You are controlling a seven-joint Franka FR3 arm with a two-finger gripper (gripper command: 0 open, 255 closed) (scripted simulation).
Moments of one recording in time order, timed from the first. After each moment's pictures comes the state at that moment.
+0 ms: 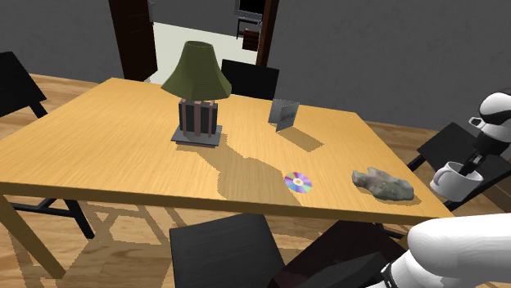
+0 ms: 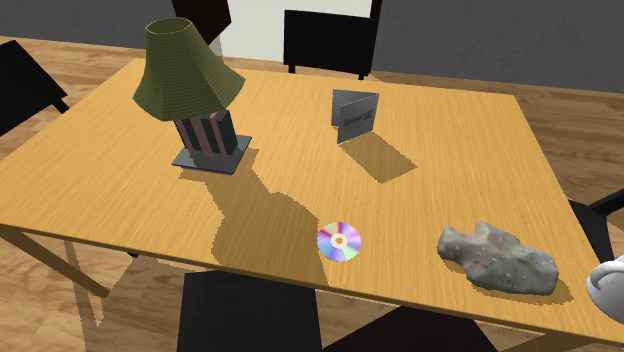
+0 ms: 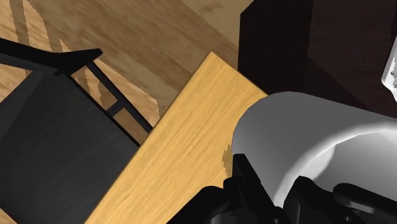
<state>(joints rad) -0.48 -0.52 -0.84 -2.36 -0.44 1.93 -1.09</state>
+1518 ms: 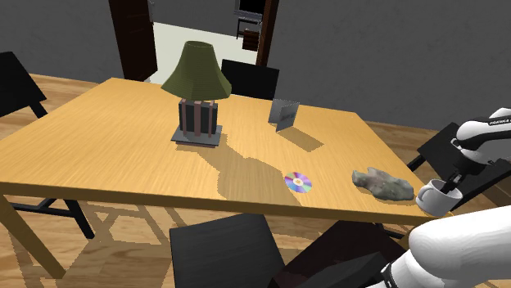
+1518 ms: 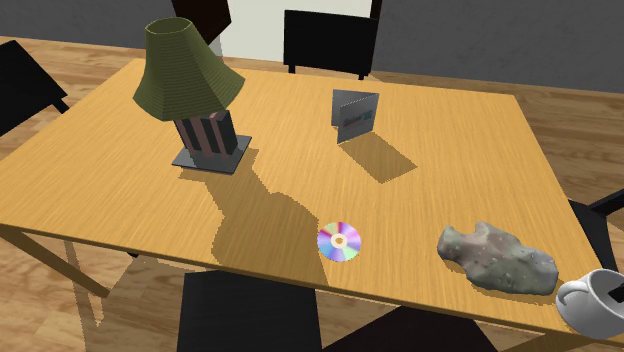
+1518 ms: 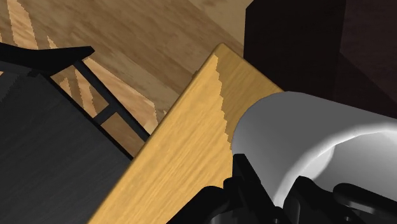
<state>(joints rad) -0.44 -0.40 -0.98 -2.49 -0.45 2.20 -1.11</state>
